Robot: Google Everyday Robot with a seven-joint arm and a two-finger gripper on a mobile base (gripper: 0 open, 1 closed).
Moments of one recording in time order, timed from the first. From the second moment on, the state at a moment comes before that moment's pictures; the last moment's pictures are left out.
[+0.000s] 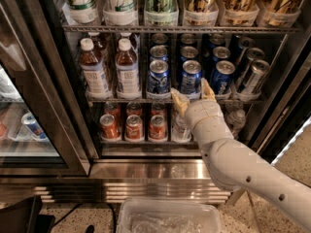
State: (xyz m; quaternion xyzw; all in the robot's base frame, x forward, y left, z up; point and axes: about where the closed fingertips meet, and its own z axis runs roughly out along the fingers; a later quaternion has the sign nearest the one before) arm 0.612 -0.119 0.831 -0.14 0.69 -0.02 0.71
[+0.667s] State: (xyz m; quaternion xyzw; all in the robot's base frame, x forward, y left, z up) arm 0.632 -0.120 0.828 -0.13 0.68 -0.02 0.72
